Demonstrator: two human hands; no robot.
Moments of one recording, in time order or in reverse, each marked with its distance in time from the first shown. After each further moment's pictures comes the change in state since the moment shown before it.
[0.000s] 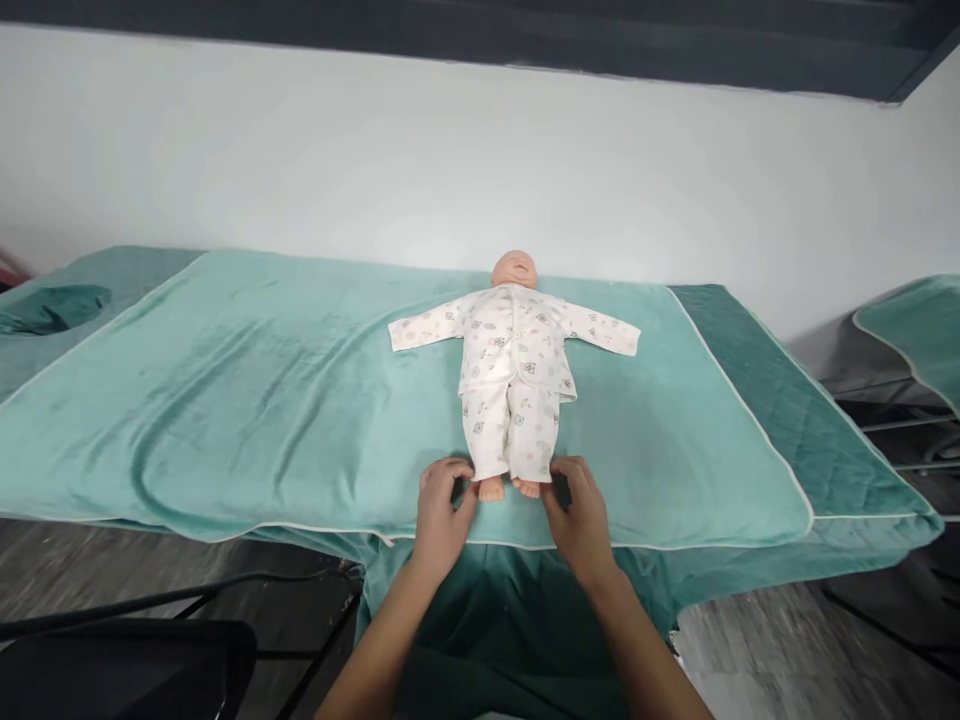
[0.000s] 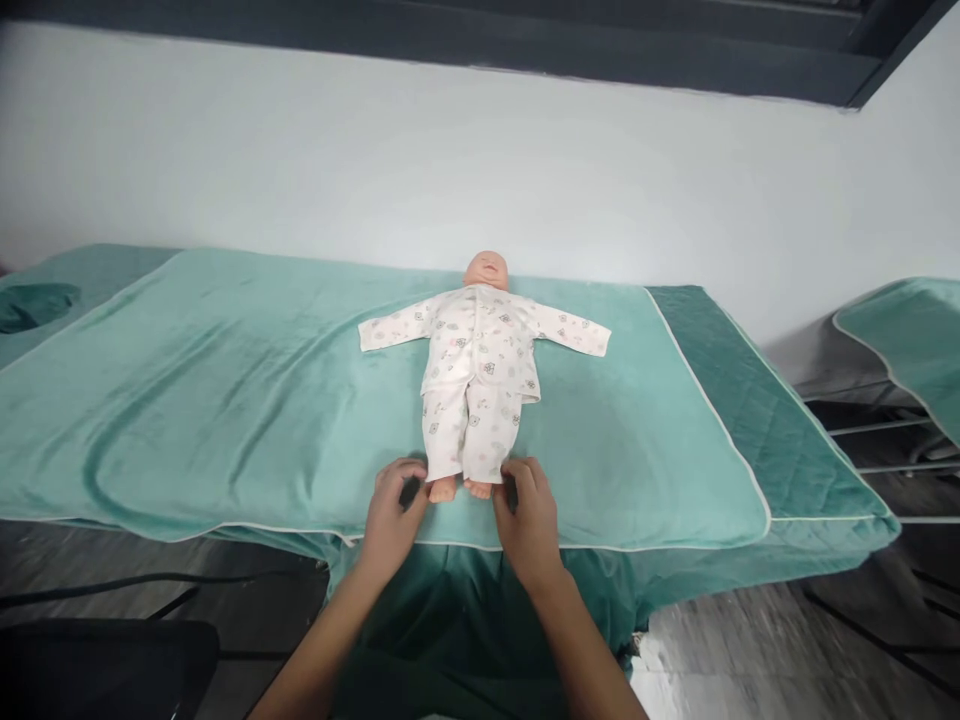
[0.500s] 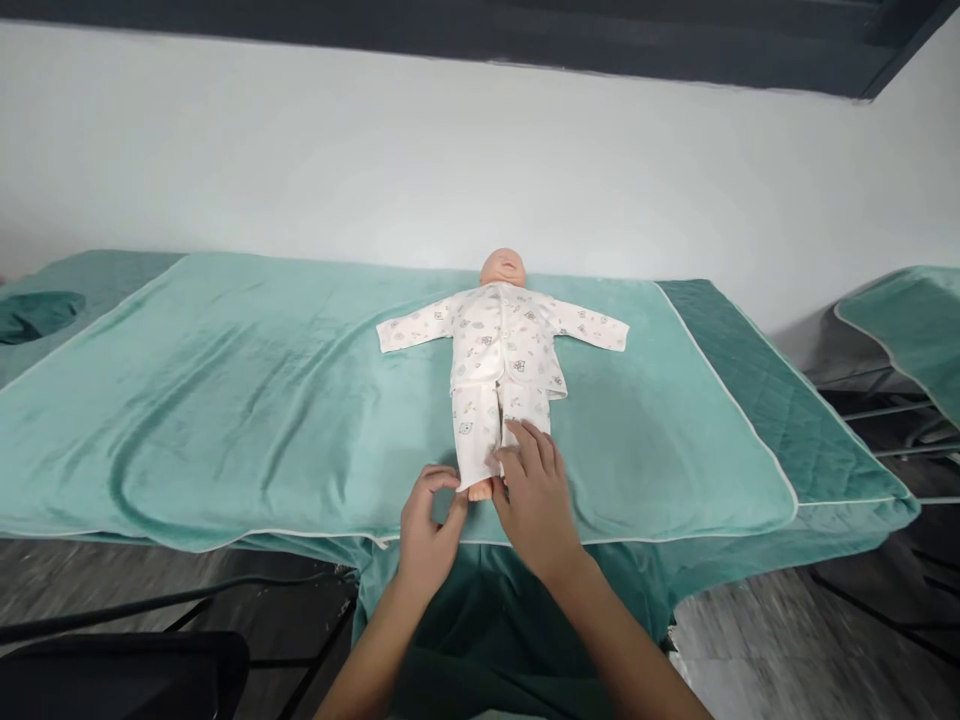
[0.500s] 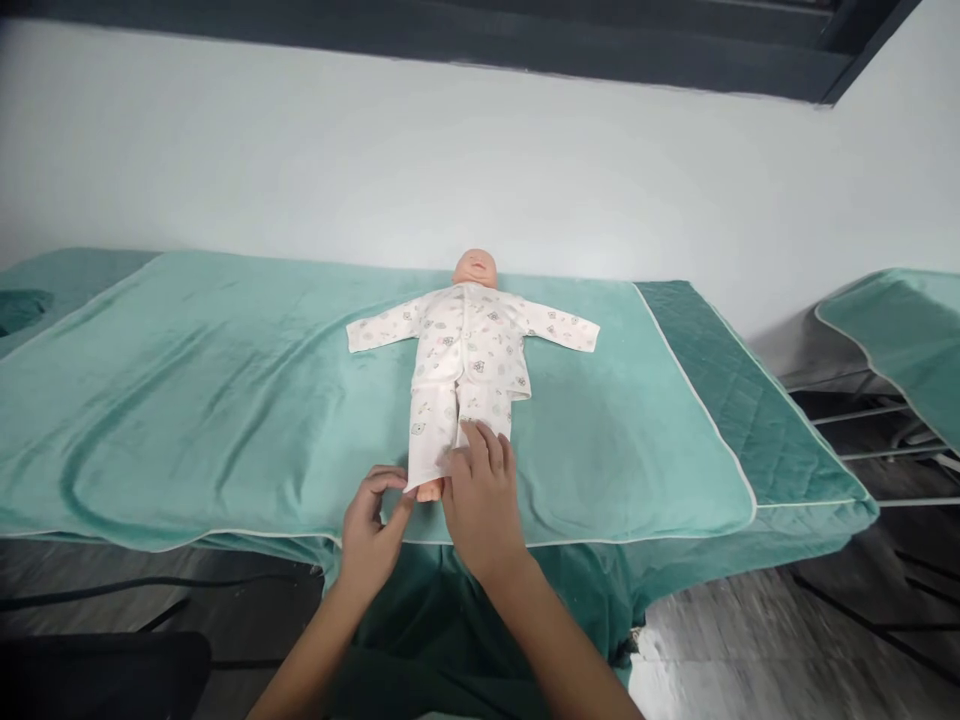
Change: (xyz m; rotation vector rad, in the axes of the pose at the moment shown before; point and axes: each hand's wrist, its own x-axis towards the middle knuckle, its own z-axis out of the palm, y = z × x) left_hand -0.006 0.016 -0.009 -0.175 0.033 0.001; right_hand 0.025 -0.049 0.016 -0.343 -0.159 -0.194
